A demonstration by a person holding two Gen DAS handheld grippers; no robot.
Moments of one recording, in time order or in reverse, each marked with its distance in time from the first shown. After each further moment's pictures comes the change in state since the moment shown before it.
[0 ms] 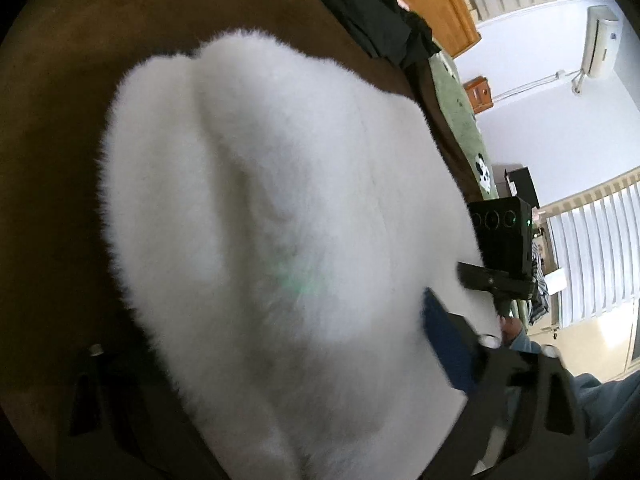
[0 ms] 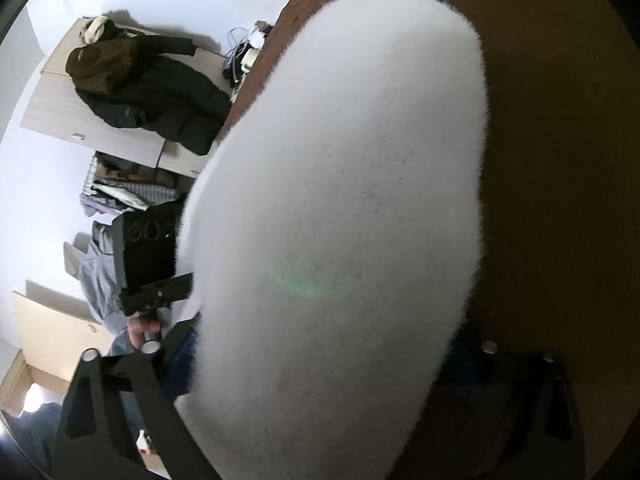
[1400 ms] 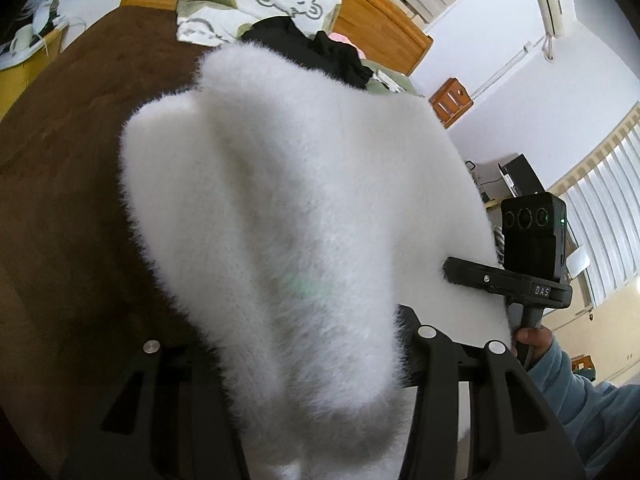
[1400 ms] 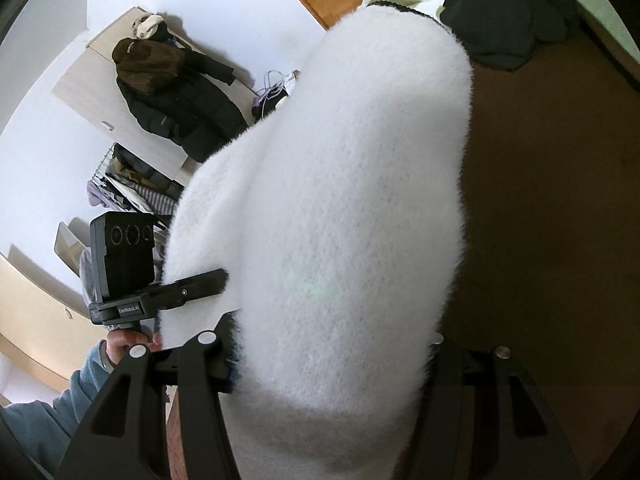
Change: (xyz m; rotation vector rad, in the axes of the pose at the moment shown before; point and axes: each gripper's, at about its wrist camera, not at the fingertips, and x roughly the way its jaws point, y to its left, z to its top) left arm -0.070 -0.185 -0.014 0.207 -0.133 0.122; right arm -0.139 0.106 -0.023 -0.180 -0.179 -0.074
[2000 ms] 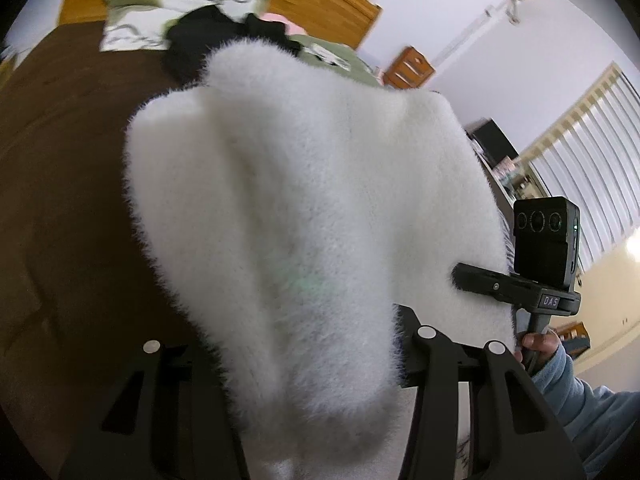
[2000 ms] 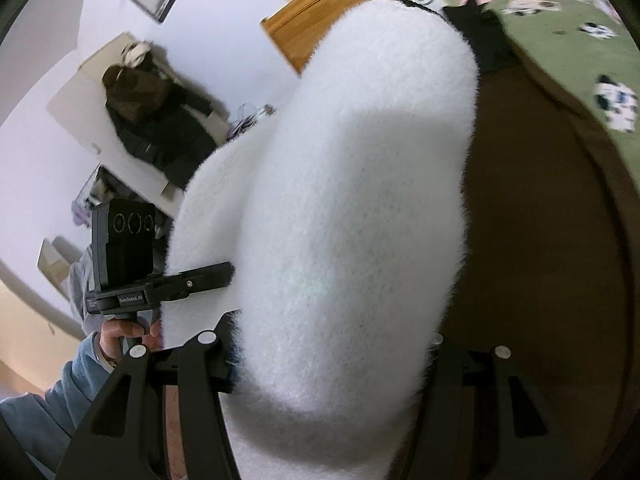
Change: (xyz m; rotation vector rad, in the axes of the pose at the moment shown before) left arm 0.054 -0.115 0.004 0.118 0.075 -0.083; right arm -0.137 -0.026 -0.037 0.036 -0.126 -0.128
